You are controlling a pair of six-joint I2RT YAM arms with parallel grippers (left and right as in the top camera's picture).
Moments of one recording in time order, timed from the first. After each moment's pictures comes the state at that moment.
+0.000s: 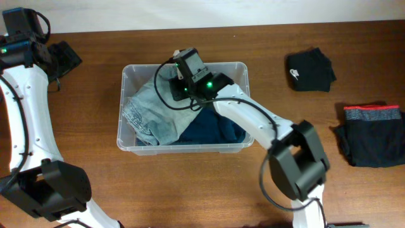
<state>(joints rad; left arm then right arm) 0.26 1.91 2.02 -1.16 -0.15 -0.41 0.62 2.07 1.70 -0.46 -0.03 0.31</state>
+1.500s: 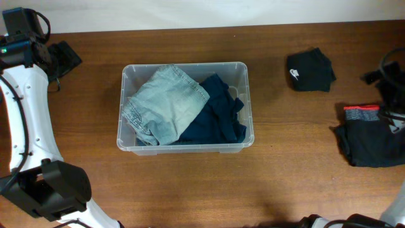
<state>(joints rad) 0.26 1.91 2.02 -1.16 -0.15 -0.41 -0.60 1.47 1.70 -1.29 -0.35 0.59</state>
